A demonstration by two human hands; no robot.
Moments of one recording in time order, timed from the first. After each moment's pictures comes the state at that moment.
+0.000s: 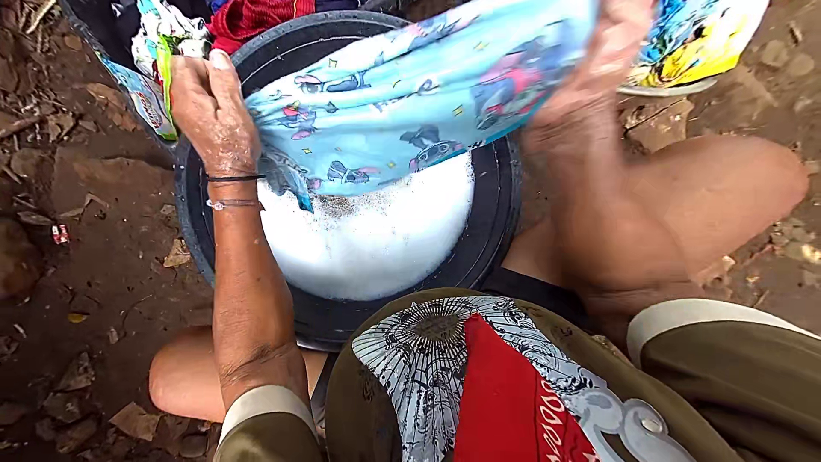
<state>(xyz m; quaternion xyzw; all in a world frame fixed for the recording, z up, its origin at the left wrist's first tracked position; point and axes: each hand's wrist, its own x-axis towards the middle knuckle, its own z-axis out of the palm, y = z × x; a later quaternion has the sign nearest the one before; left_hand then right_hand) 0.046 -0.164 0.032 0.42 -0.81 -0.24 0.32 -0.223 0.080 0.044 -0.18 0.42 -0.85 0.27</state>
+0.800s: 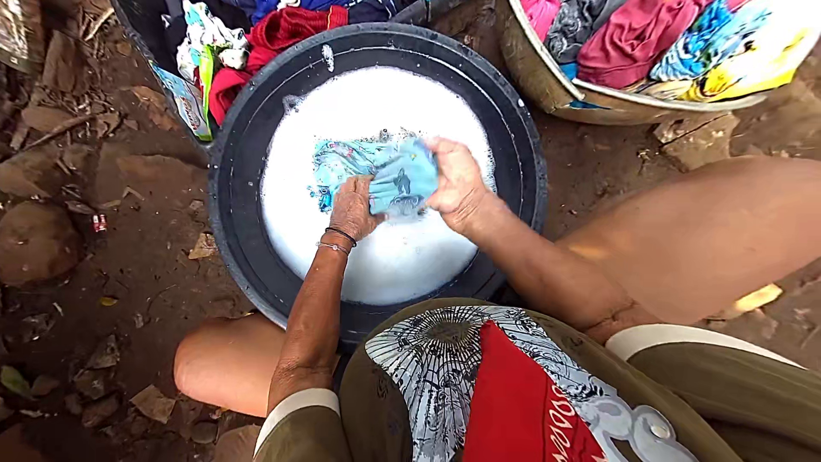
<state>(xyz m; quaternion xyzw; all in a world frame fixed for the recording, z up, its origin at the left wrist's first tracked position) 0.047 -0.066 -0.082 0.31 -0.89 -0.33 -0.06 -0.105 0.045 0.004 0.06 0.35 -0.72 0.60</state>
